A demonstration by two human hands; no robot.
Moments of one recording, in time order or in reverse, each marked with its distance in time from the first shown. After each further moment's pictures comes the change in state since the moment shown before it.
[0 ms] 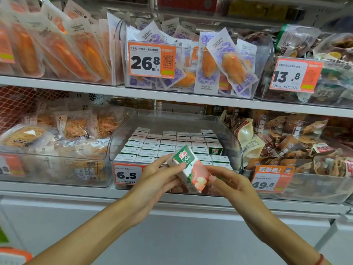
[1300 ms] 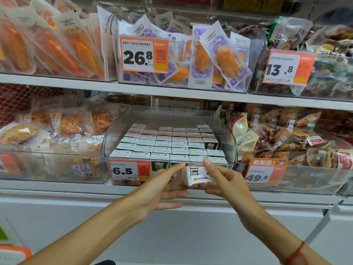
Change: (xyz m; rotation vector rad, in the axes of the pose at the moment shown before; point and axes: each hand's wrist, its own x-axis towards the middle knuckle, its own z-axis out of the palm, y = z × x) left_hand -0.006 -0.010 0.011 0.132 0.055 -0.323; right_hand -0.002 -0.003 0.009 0.030 0.118 0.131
